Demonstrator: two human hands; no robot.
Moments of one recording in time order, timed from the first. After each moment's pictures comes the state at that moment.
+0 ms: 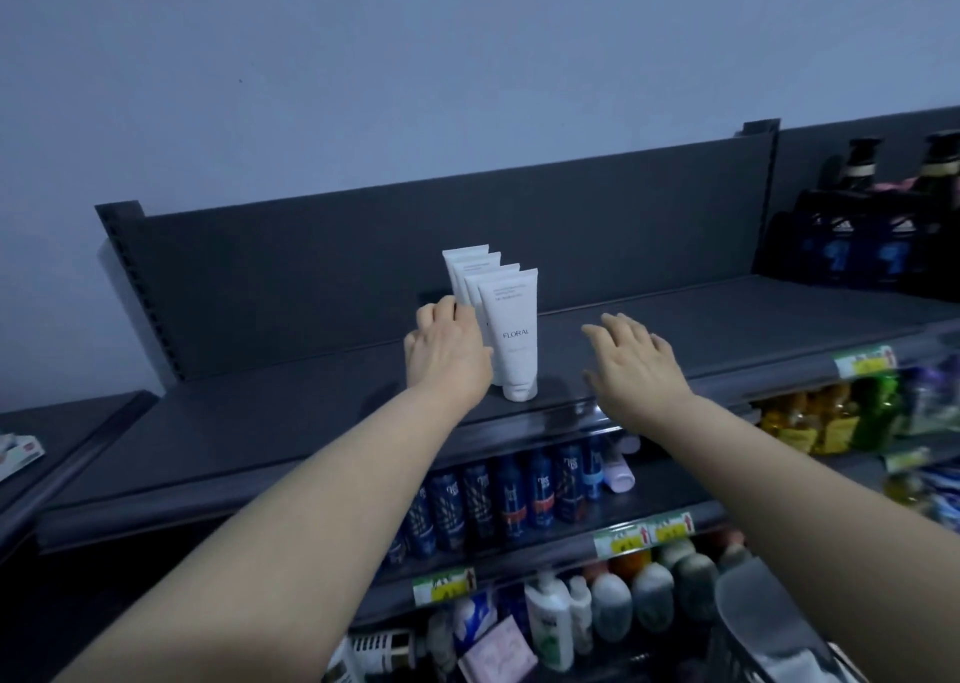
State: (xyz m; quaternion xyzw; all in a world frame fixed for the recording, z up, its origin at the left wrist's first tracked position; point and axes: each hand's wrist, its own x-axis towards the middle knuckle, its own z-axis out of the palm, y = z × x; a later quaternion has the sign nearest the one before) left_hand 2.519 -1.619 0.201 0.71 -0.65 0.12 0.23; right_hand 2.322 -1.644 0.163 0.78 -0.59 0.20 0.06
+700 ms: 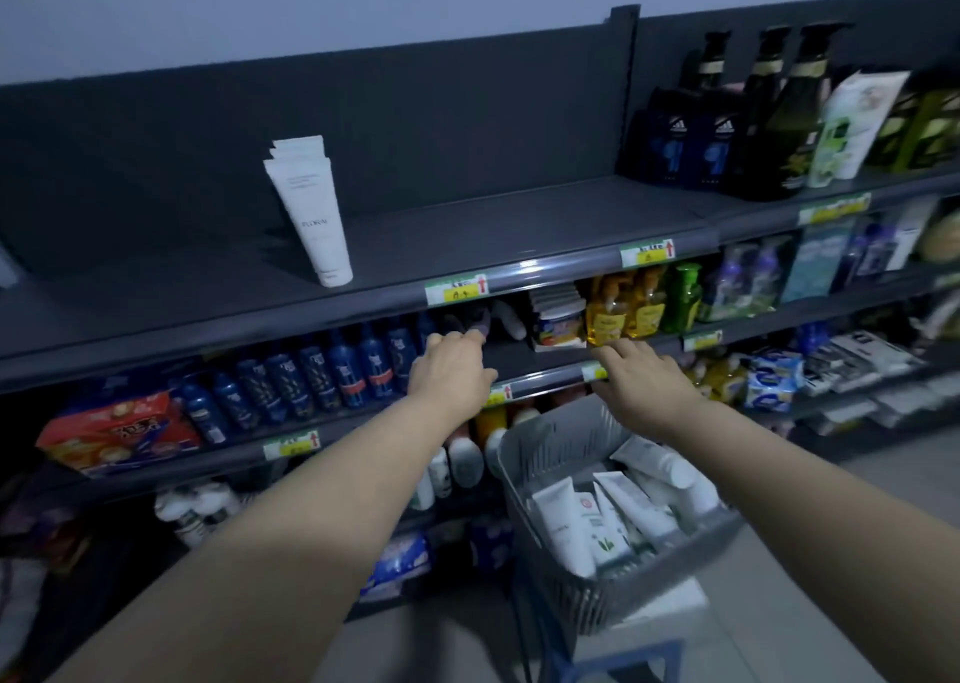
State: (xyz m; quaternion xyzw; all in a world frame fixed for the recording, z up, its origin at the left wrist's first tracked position) left_hand 2.268 -1.548 0.094 0.70 -0.70 -0.06 0.11; right_hand 2.046 -1.553 0.075 0.80 -0.60 0.04 -0.02
